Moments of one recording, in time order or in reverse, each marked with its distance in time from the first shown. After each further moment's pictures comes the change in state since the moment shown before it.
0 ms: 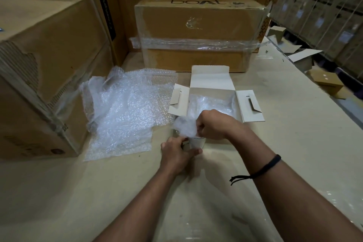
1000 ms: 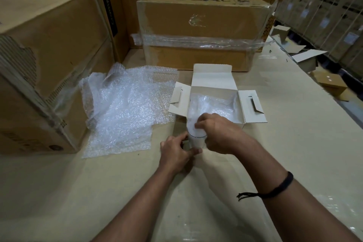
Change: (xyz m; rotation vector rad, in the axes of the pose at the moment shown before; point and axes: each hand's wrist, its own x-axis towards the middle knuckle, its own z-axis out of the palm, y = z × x) left_hand 0.002 -0.001 0.000 -0.054 0.007 0.050; right_hand -0.019 0.008 0.017 -0.110 0.094 -0.108
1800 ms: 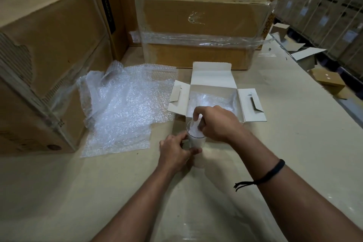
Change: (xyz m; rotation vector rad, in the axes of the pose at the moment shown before) left_hand 0.000 0.002 0.000 0.020 -0.008 -0.008; right_hand 0.021 0.002 -0.005 0.144 0.076 0.150
